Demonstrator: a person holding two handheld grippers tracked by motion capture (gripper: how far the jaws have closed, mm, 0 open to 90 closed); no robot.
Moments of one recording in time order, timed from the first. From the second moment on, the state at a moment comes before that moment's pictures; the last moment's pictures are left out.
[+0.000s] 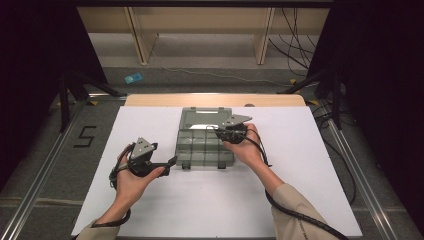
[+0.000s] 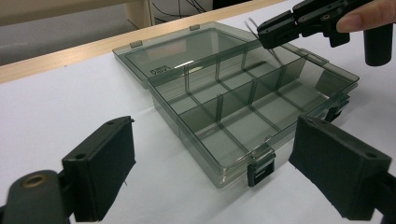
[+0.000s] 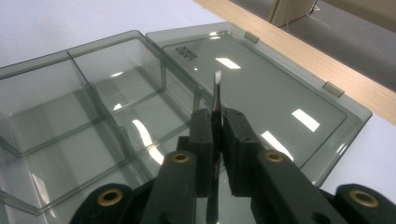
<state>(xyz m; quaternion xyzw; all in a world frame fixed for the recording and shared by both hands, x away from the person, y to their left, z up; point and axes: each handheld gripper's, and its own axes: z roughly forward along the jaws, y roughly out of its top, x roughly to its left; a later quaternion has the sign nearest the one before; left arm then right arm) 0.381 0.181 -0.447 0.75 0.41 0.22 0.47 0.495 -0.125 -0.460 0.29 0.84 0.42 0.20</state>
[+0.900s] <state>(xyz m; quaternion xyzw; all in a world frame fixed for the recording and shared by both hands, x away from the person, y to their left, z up) 0.381 0.182 -0.446 0.75 0.41 0.22 0.47 0.431 -0.180 -0.446 0.34 0.79 0.49 0.17</state>
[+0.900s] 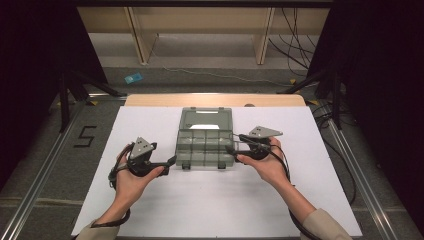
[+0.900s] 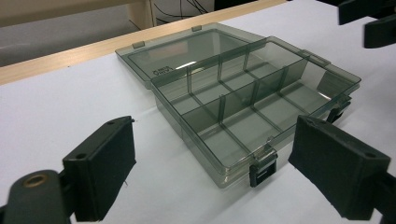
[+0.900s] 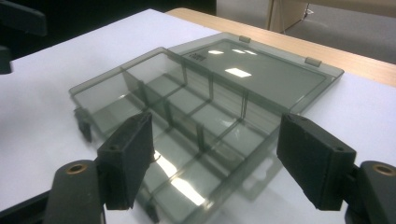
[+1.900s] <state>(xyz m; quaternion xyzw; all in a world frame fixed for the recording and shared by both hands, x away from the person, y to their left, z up) 0.379 0.182 -0.446 0.75 0.40 0.23 0.48 0.377 -0.227 -0.444 0.35 0.77 0.49 0.19</state>
